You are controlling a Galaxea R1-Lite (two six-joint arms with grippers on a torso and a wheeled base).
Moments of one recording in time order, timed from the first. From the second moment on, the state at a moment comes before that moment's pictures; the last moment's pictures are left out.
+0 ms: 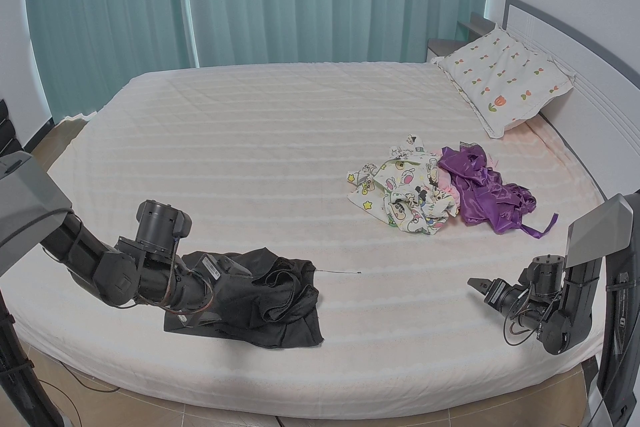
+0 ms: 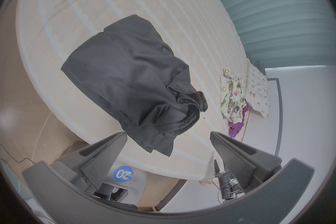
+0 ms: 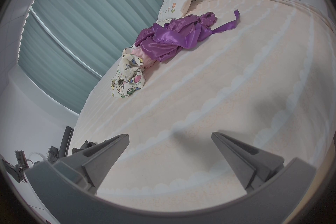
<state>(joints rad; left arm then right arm) -0.28 1.98 -0.76 -0.33 -0.25 -1.10 0.07 2.44 -0.35 -1.53 0.09 0.66</state>
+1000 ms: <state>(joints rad) -0.14 2.04 -0.74 -0.43 -0.30 -1.07 0.41 2.22 -0.39 -1.49 0.08 0.78</state>
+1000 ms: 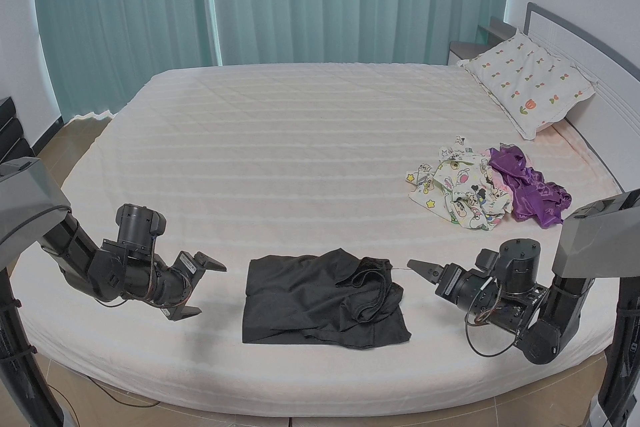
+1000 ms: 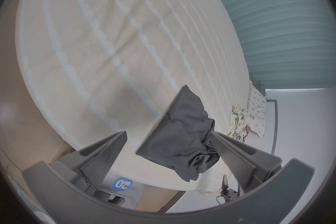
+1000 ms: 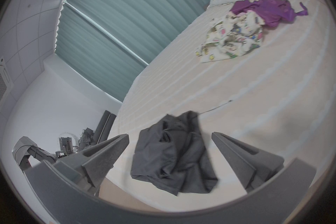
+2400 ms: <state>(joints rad) -0.15 2.09 -0.66 -0.59 -0.25 -1.04 0.39 2.53 -0.95 -1.22 -0.04 0.76</state>
